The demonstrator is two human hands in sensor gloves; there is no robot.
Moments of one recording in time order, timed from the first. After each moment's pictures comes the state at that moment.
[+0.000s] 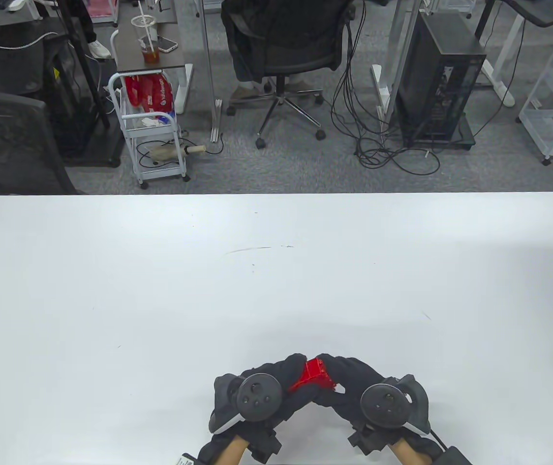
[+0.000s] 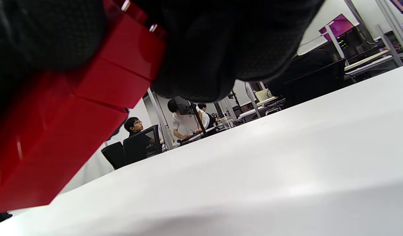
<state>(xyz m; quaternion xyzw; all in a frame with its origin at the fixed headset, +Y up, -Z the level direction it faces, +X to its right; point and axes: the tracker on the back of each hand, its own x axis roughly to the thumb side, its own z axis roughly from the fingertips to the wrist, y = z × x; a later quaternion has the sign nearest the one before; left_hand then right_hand) -0.068 -0.719 -0.248 0.05 -0.23 0.25 0.94 0.148 -0.731 -0.254 0.25 -0.12 0.92 0.26</state>
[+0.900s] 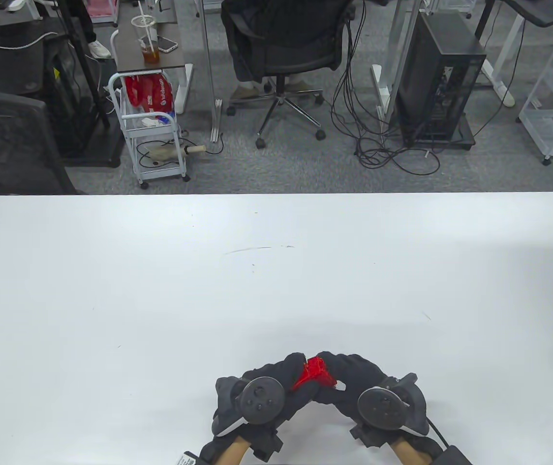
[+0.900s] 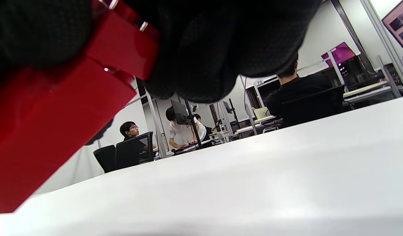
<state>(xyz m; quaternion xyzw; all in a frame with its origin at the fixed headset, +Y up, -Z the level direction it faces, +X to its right) -0.068 -0.722 -0.249 0.08 -0.22 0.27 0.93 0.149 -0.728 -0.251 0.25 -0.16 0.93 0.23</state>
